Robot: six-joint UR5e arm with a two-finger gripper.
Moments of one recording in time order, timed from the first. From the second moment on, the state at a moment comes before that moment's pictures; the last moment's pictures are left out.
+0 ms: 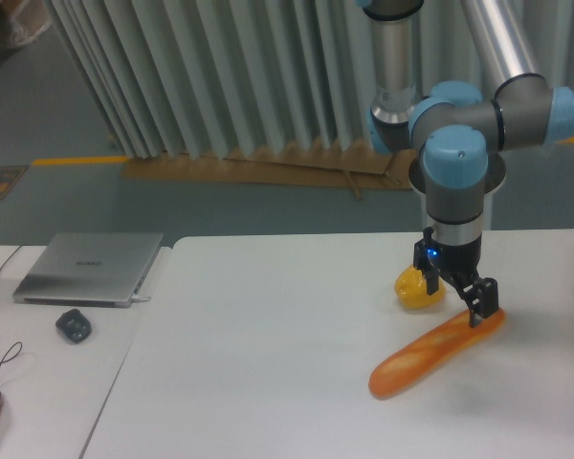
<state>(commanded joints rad) 2.32 -1.83 -1.65 -1.22 1.54 0.99</state>
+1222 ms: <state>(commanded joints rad) 2.22 -1.92 -1.62 -1.05 1.71 0.96</state>
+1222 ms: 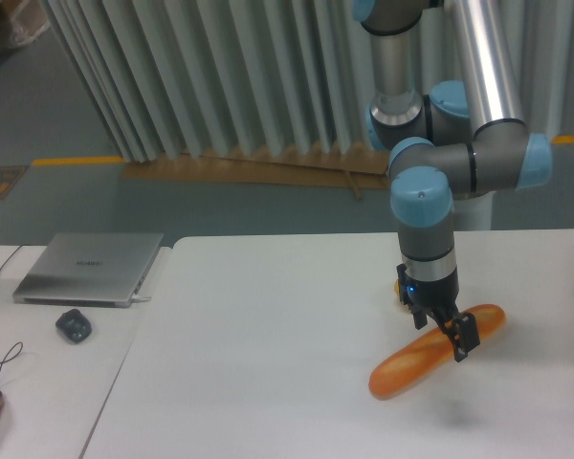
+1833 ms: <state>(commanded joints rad) 2.19 -2.00 -1.59 -1.01 1.71 0.96</state>
